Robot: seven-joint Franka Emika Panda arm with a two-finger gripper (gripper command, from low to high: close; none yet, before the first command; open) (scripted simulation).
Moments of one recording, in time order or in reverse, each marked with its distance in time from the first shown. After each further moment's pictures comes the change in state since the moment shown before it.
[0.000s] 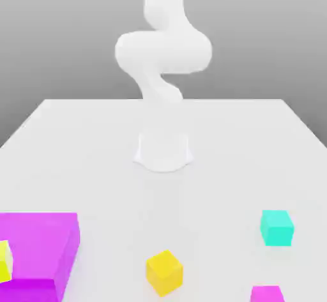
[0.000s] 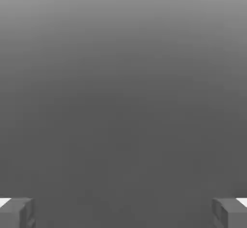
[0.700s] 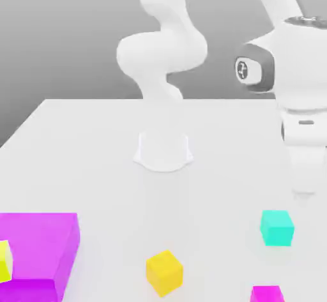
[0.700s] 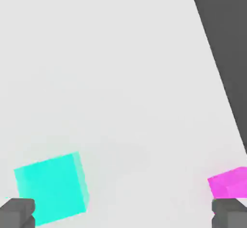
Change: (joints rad) arm 0.474 0.766 0.094 -0.320 -0.003 0.411 -0.766
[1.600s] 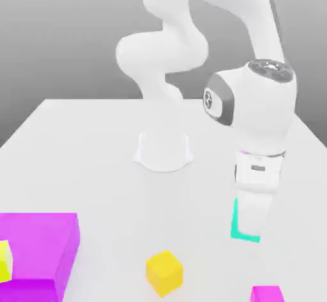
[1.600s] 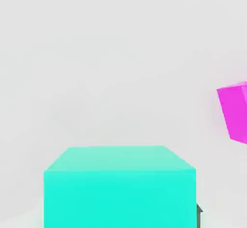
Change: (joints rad) arm -0.269 -0.001 -0.194 0.054 -0.009 -0.100 -0.114
